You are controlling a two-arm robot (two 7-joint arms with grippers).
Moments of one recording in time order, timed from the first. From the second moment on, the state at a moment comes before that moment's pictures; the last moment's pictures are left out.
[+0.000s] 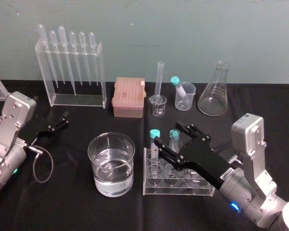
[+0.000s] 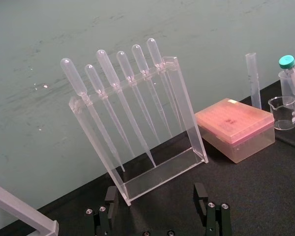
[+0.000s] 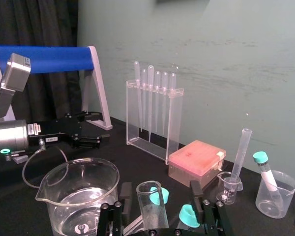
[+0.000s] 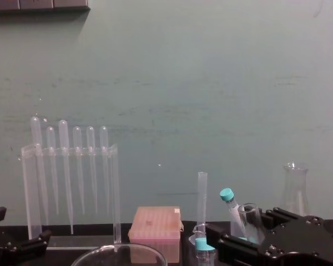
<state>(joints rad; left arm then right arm) -0.20 0.60 0.45 -1.41 -0.25 -0.12 0.03 -0.06 0.36 -0.32 -1.76 0.22 -0.03 0.34</state>
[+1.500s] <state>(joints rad) -0.20 0.60 0.45 -1.41 -0.25 -0.12 0.03 -0.07 0.35 -0.31 -1.77 0.23 -0.07 0.34</state>
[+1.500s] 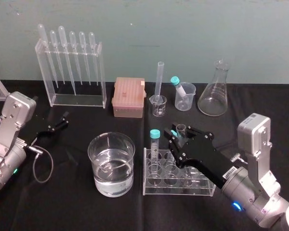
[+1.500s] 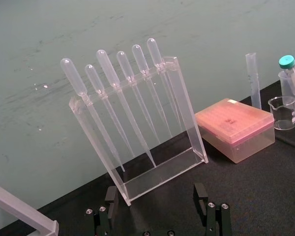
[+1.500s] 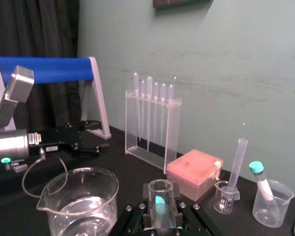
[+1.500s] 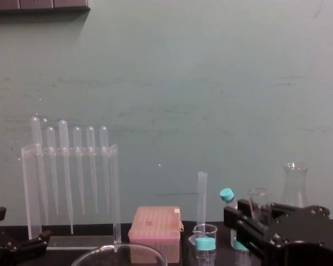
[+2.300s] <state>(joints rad) -0.20 0.60 0.45 -1.41 -0.25 -0.12 0.03 -0.08 0.34 -0.28 -1.83 0.27 -0.12 0.34</state>
